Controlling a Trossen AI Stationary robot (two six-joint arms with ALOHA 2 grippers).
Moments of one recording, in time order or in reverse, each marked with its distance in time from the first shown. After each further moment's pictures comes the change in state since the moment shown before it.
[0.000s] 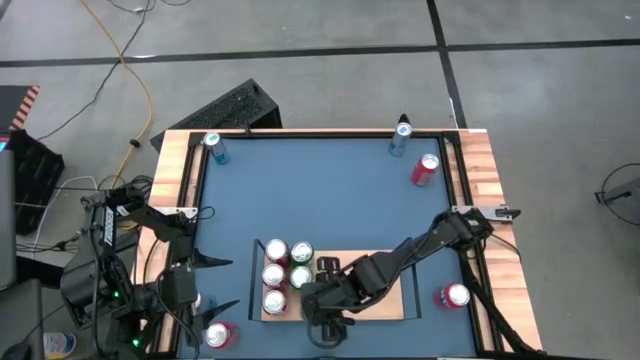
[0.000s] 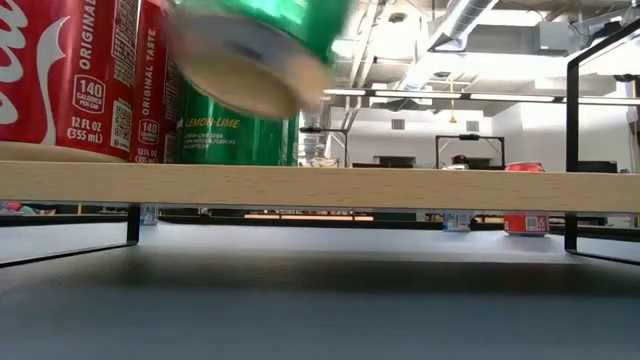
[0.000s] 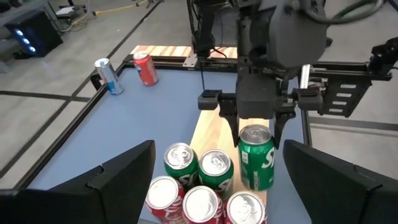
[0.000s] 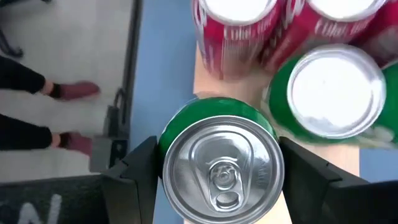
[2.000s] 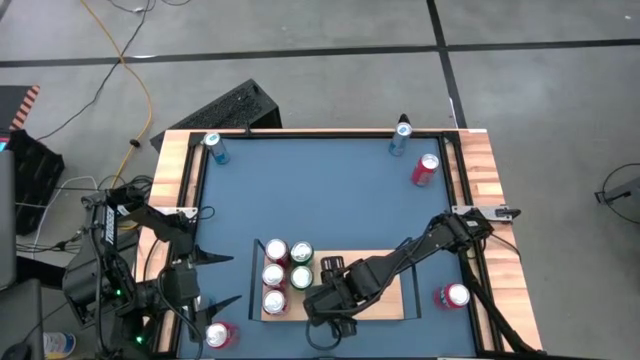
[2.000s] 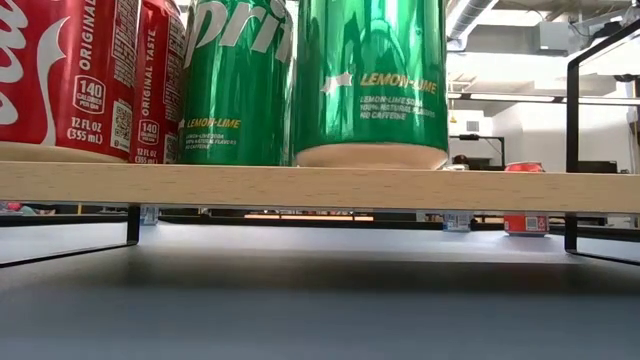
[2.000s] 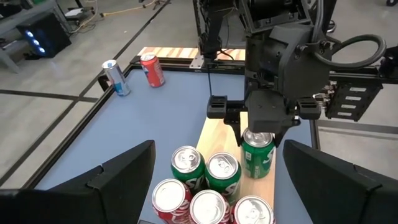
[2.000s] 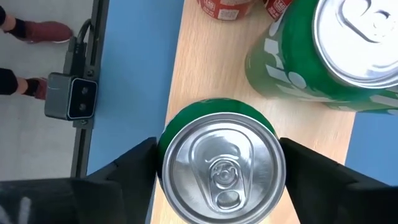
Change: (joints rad) left arm 0.017 -0.001 -0.001 -0.014 -0.013 -0.005; right arm -0.003 0.031 -0.022 -0.120 -0.017 -0.089
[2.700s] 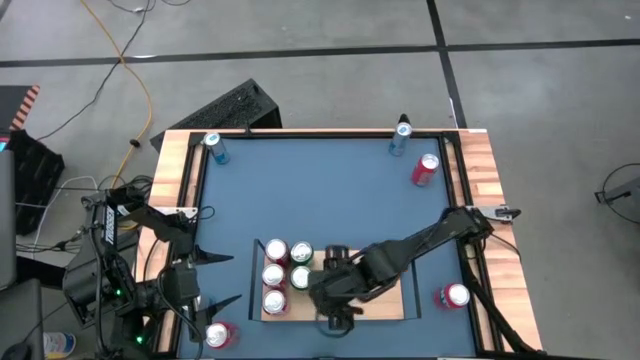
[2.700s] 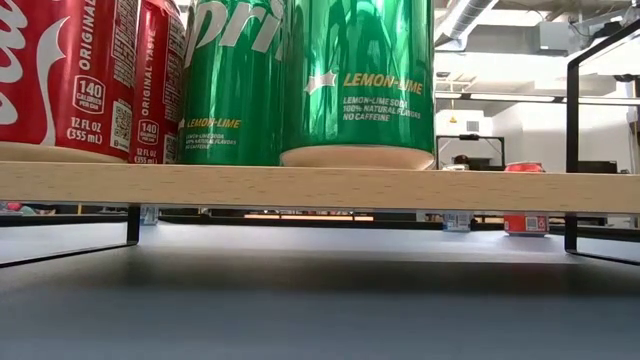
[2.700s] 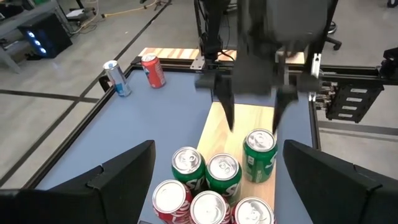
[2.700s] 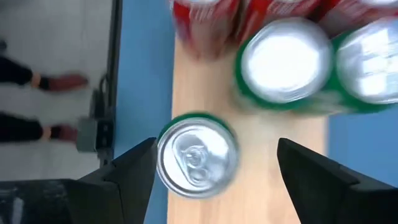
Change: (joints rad) left arm 0.000 0.000 0.000 0.000 -0.005 -0.001; right arm -0.014 -0.096 0.023 0.025 0.051 0.101
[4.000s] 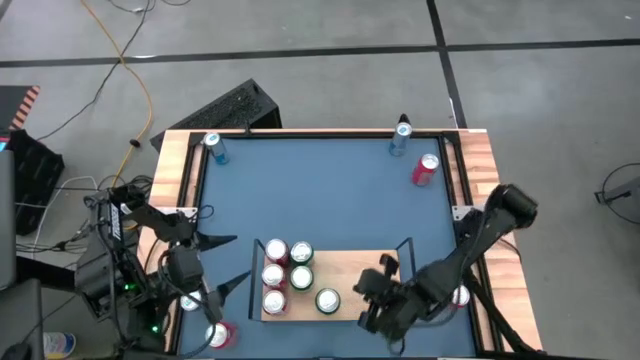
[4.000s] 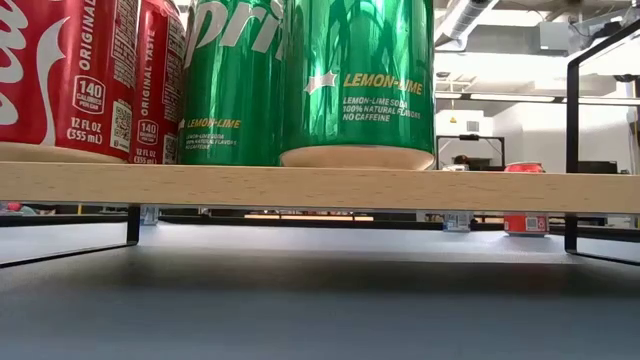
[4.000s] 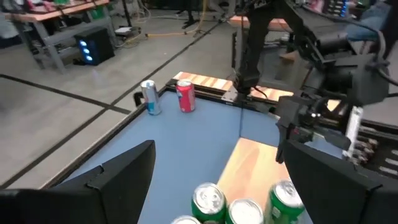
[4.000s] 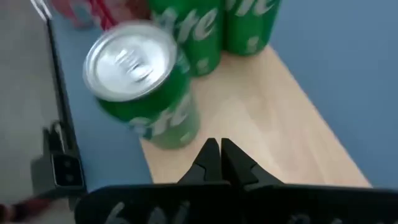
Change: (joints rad) left arm 0.071 0.000 0.000 0.001 -0.162 -0.091; right arm 0.238 -0.422 -0.929 0.542 0.461 0.595
